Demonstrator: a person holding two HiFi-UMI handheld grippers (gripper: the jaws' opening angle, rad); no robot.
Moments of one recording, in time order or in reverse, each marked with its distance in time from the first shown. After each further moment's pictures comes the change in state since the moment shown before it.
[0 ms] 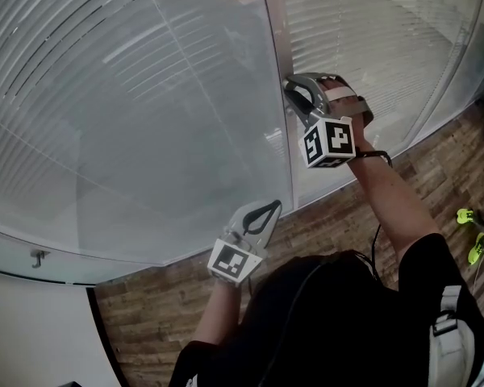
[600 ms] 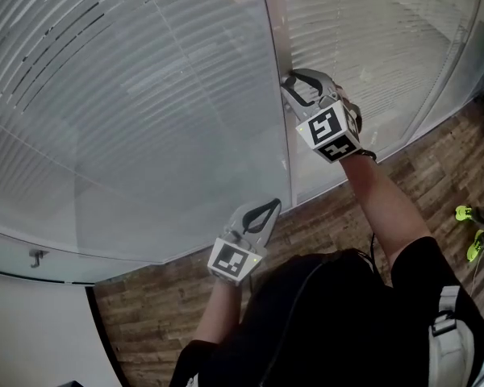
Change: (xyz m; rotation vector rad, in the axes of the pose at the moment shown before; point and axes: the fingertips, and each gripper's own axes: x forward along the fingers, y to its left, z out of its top) left arm 0.000 -0.001 -0.002 -0.019 -0.005 0.001; right arm 0.000 -0.015 -0.006 0.600 -0.086 0.014
